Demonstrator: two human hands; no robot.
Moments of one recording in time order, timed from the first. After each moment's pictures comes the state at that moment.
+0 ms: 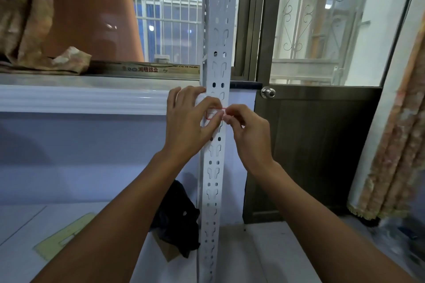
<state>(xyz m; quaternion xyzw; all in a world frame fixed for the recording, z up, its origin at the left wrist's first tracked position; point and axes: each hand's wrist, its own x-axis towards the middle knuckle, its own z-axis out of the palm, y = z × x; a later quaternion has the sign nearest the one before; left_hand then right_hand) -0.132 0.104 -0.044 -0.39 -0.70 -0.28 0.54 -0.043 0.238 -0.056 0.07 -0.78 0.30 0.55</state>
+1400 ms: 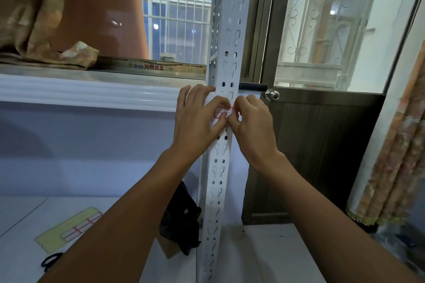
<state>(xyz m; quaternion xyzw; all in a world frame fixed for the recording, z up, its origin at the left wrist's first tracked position) -0.124 0.101 -0.044 -0.39 -0.71 -0.28 0.52 -0.051 0.226 -0.038 0.00 -0.82 0.10 0.56</state>
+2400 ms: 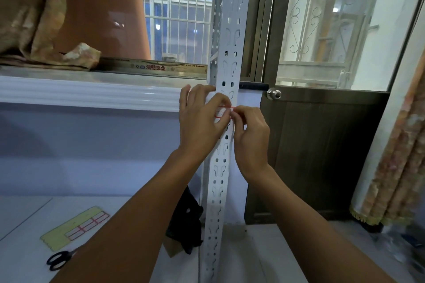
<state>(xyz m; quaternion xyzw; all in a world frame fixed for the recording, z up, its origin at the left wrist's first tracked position) -0.123 0.113 -0.046 -0.35 -0.70 -0.33 0.52 -0.053 0.217 -0.065 0.03 -0.75 0.26 0.61</state>
